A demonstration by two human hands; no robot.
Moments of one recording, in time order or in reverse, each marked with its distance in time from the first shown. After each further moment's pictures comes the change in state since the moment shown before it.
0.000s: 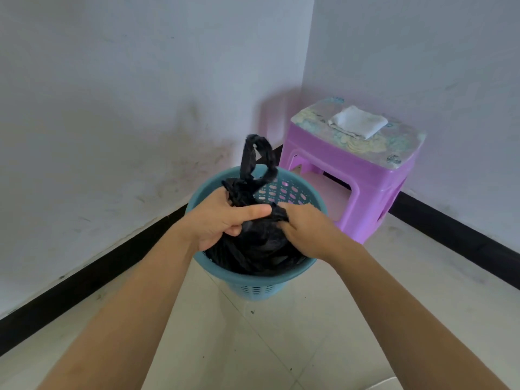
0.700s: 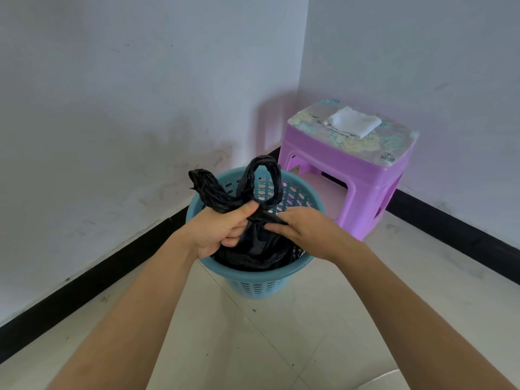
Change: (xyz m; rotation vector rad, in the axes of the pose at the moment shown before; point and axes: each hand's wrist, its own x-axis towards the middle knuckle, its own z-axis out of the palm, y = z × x) left_hand -0.013 -0.010 0.002 -0.058 0.019 -0.138; right_hand -0.007 0.011 0.000 -0.007 -0.090 -0.138
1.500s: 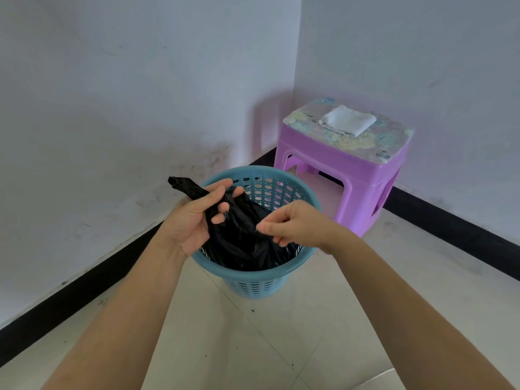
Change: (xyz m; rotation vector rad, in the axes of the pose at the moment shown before) left_hand 0.001 -0.004 -0.024 -0.513 0.215 0.144; right_hand 0.000 -0.022 -0.014 0.667 -0.071 0.361
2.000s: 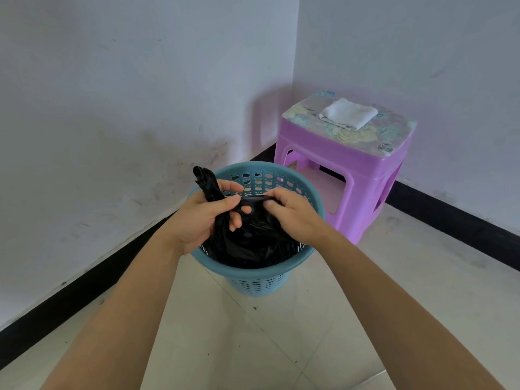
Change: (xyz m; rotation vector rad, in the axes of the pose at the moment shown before) left_hand -0.008 0.003 0.017 0.498 -0.092 -0.003; right_hand 0.026 0.013 0.017 -0.071 0.269 -0.254
